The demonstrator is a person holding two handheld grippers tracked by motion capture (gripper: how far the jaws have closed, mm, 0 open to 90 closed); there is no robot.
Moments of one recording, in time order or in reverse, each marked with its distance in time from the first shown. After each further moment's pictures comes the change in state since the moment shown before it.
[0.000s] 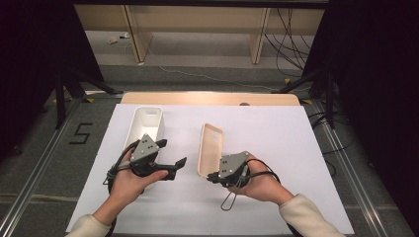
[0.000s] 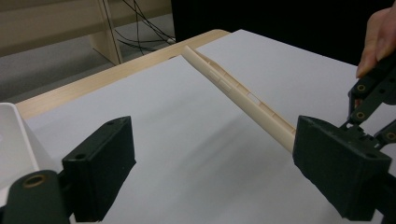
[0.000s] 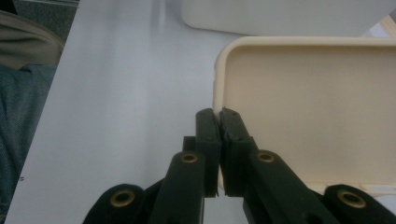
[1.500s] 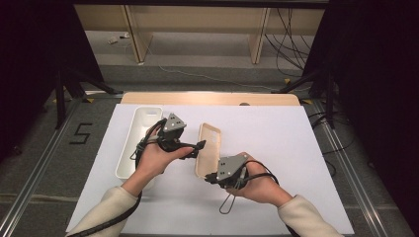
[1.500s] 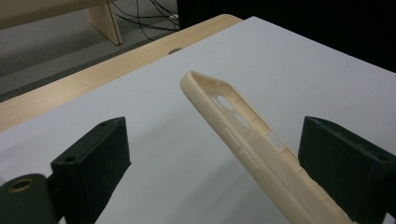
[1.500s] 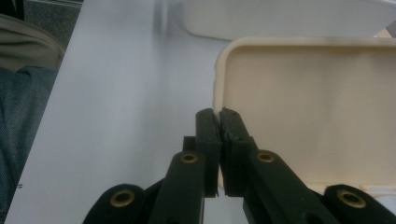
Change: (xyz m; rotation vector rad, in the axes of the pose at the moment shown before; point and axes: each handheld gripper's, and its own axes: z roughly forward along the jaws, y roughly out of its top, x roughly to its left) left arm 0.003 0.041 0.067 0.116 0.022 -0.027; right arm 0.004 0.005 0.001 -0.013 -0.012 -0.028
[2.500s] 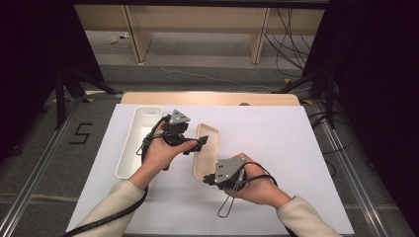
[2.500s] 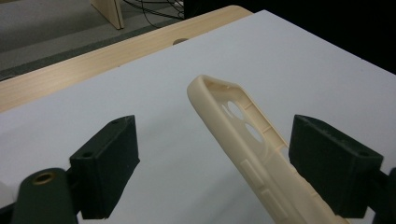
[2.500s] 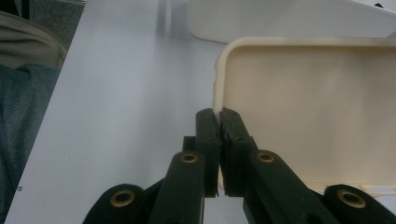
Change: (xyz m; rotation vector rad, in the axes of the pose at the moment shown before) left arm 0.005 0.005 0.018 0.038 0.009 -0.069; right arm 0.005 0.004 0.002 -0.001 -0.004 -0.032
